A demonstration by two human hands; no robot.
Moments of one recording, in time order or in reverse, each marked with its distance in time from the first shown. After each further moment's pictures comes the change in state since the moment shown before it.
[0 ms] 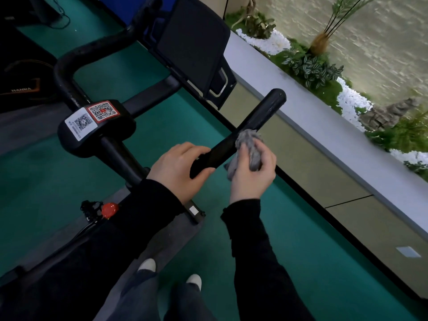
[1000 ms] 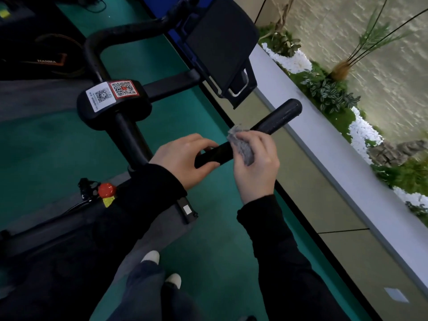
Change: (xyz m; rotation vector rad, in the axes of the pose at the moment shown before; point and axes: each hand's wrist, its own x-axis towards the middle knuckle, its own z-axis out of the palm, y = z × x) left_hand -0.002 -0.001 0.001 0.045 -0.016 -0.099; right_hand 0.029 -0.008 -0.013 -0.339 -0.512 -0.683
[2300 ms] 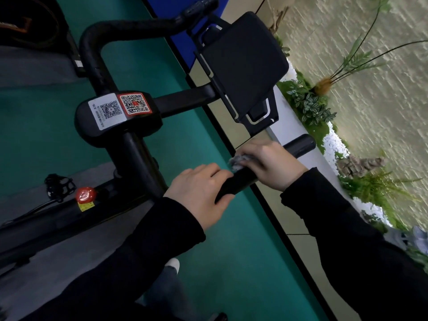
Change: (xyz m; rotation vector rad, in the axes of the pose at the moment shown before) left_hand 0.001 -0.002 0.000 -0.058 -0.018 0.050; right_hand 0.104 -0.008 -0.006 -0.389 -1.021 -0.358
